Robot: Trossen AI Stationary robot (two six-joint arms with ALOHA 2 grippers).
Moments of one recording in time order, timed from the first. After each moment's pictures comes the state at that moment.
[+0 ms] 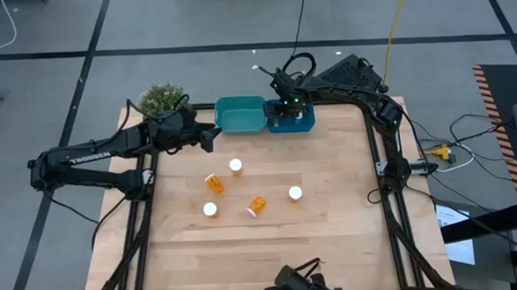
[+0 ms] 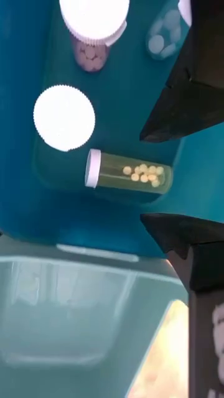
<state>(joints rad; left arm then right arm) 0.28 0.97 0.86 -0.33 -0.21 -0.62 -0.65 2.06 1.59 -0.69 -0.15 0.77</state>
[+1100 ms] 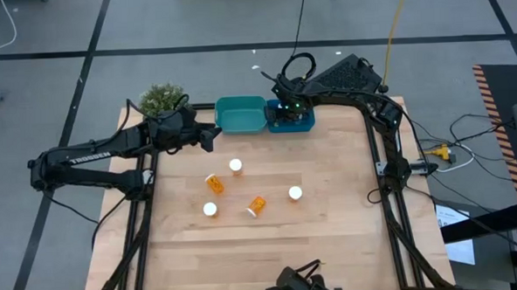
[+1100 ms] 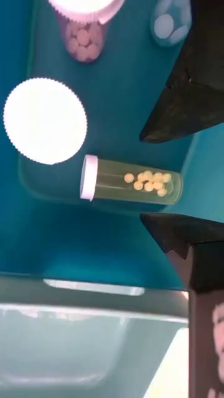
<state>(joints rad) 0.28 0.97 0.86 -0.33 -0.21 -0.63 -0.65 2.06 1.49 -0.57 -0.15 0.79</state>
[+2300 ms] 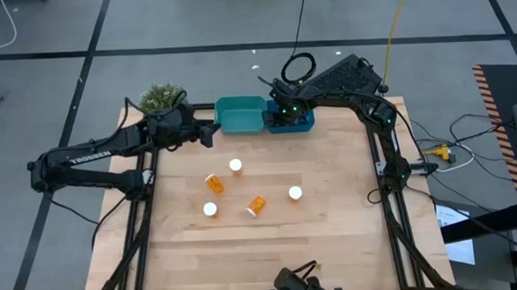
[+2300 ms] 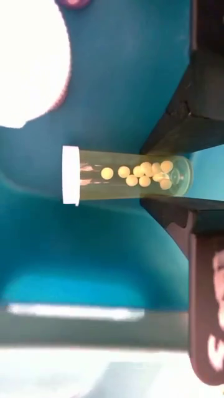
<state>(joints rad) 0.32 0.97 0.86 -0.32 -0.21 -0.63 -0.64 2.12 1.49 -0.53 -0.21 0.78</state>
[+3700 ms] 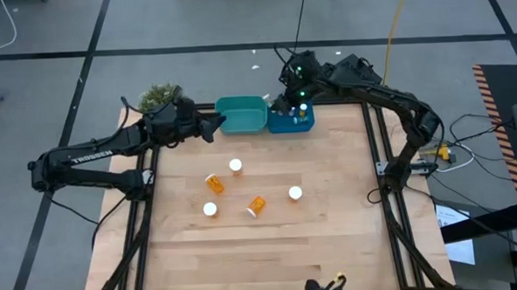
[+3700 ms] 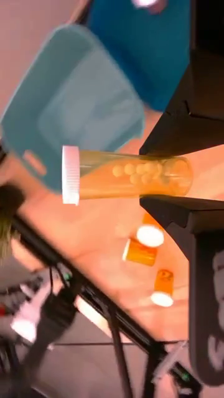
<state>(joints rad) 0.33 1.00 0.86 -0.09 -0.15 -0.63 -0.64 1.70 1.49 -0.54 -0.51 0.33</state>
